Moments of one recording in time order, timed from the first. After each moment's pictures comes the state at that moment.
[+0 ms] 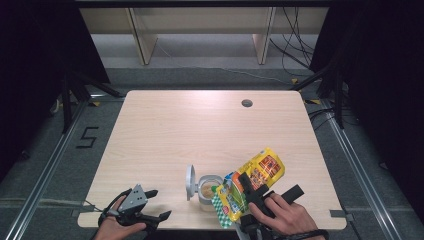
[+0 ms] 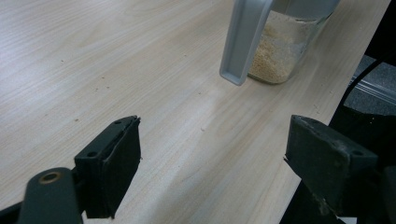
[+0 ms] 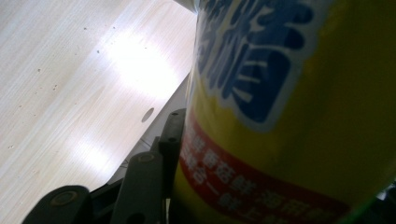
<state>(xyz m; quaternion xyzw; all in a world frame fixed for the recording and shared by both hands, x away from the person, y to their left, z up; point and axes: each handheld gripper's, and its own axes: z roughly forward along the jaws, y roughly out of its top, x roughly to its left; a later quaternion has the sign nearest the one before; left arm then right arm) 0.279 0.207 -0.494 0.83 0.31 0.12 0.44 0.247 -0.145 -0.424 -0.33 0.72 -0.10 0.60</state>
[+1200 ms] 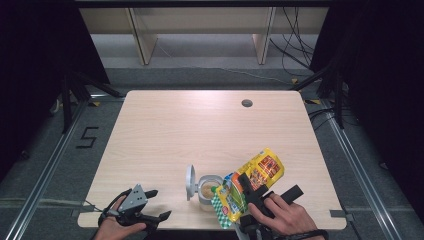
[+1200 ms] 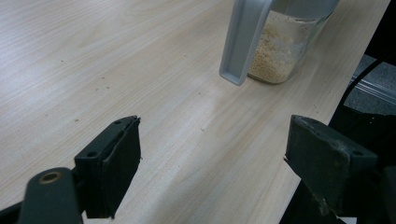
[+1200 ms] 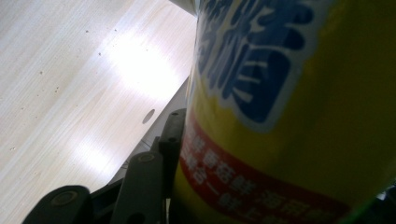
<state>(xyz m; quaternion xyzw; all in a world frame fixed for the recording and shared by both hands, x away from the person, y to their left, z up) 0.279 0.207 -0.493 0.83 0.31 0.12 0.44 0.247 -0.144 -0.425 -0.33 0.72 -0.10 0.61</state>
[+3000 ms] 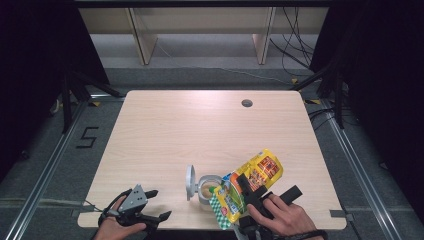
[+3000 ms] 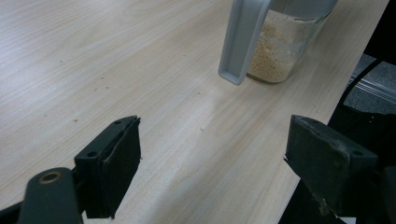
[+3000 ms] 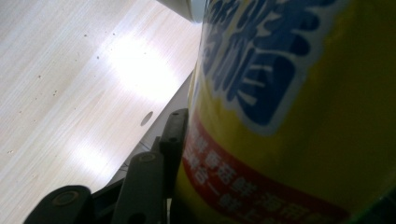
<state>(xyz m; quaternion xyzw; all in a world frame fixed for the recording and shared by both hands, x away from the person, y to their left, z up) 0.279 0.205 -0.494 0.83 0.31 0.12 0.46 0.245 -0.142 -0.425 -0.34 0.71 -0.10 0.61</state>
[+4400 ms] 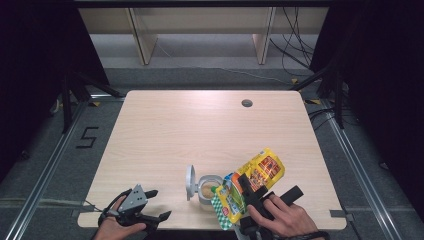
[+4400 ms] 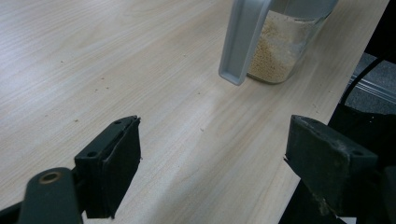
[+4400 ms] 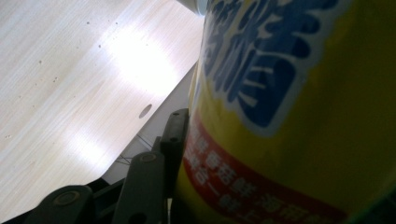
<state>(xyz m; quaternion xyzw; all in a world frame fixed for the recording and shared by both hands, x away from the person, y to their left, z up) 0.280 0.206 -0.494 0.83 0.30 0.13 0.45 0.244 -0.141 -0.421 -0.37 0.70 -0.13 0.60</state>
